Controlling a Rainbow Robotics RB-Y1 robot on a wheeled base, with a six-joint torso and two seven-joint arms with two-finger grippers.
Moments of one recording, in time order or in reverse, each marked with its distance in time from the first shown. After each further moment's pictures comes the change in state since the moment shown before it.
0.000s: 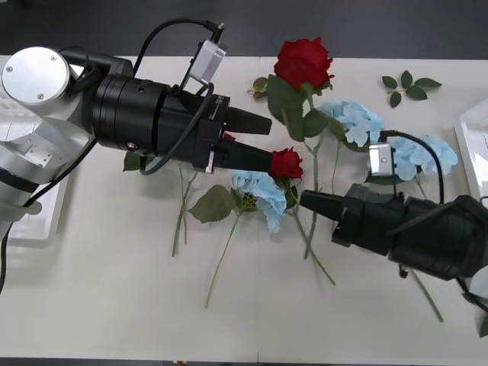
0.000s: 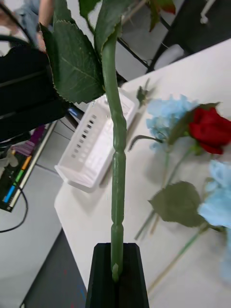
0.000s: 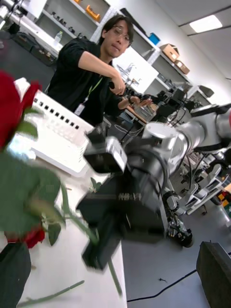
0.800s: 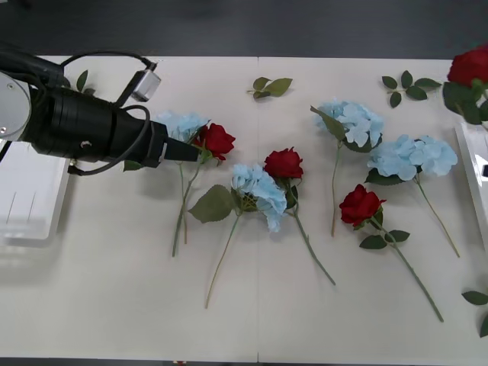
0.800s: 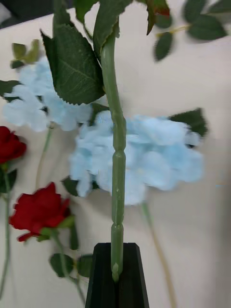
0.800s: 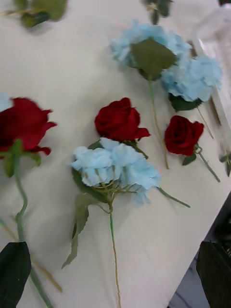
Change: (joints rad) right arm 0.132 -0.258 -0.450 0.608 0.304 0.381 -0.306; left arm 0.153 0.147 0.158 -0.141 -0.672 0.037 0.792
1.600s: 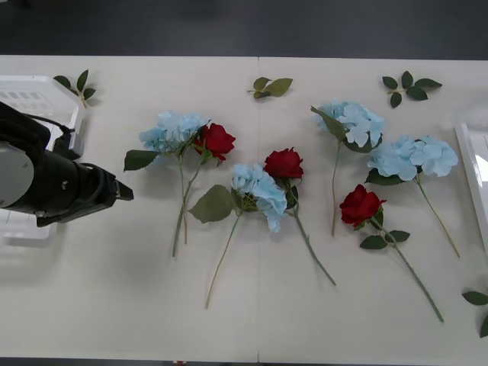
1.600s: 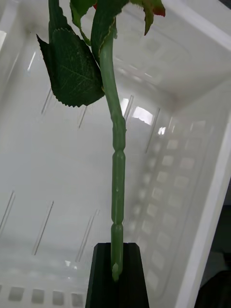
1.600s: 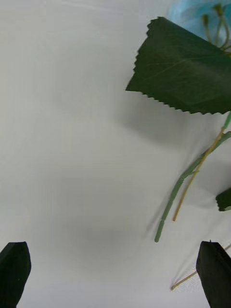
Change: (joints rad) right arm -0.083 -0.022 -0.069 0.267 0.733 -0.042 -0.001; left arm 0.224 -0.001 0.068 -0.246 -0.584 0.343 0.729
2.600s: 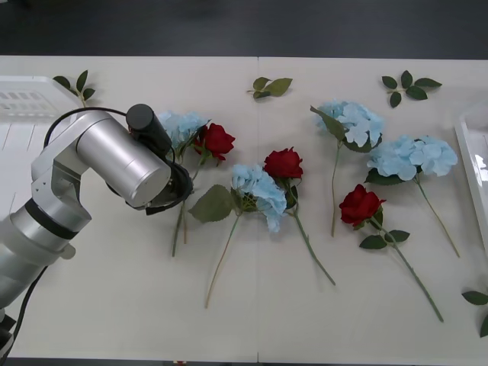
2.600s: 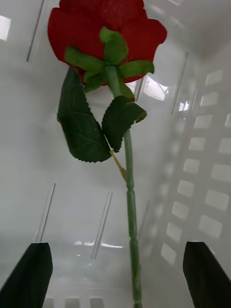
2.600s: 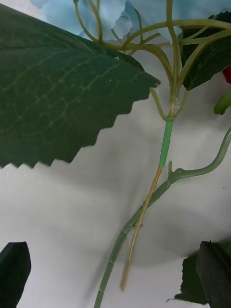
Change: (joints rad) right arm -0.103 0.164 0.039 0.123 0.185 0.053 -0.049; left arm -0.286 -0.227 -0.397 0.297 -0.348 -0.072 0.194
